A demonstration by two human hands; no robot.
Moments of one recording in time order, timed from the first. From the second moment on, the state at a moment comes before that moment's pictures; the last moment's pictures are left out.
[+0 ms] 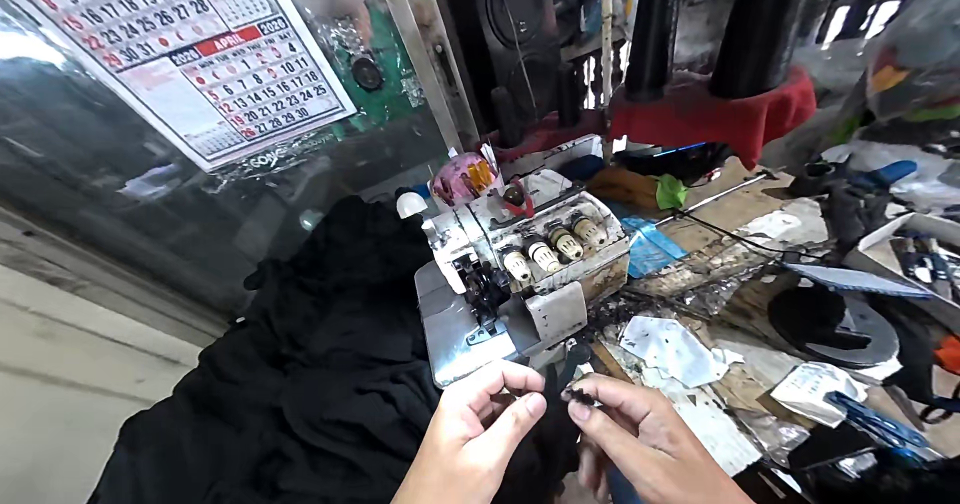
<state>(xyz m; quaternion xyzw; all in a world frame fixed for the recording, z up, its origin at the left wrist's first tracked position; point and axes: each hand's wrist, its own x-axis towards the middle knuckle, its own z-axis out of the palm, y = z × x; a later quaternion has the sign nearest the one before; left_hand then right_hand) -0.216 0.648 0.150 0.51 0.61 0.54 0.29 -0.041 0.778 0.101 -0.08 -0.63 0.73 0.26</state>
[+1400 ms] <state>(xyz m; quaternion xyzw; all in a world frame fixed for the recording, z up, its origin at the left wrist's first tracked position) -0.196 0.630 0.139 0.57 0.68 0.44 0.10 -0.043 0.751 0.095 -0.12 -0.62 0.63 0.45</state>
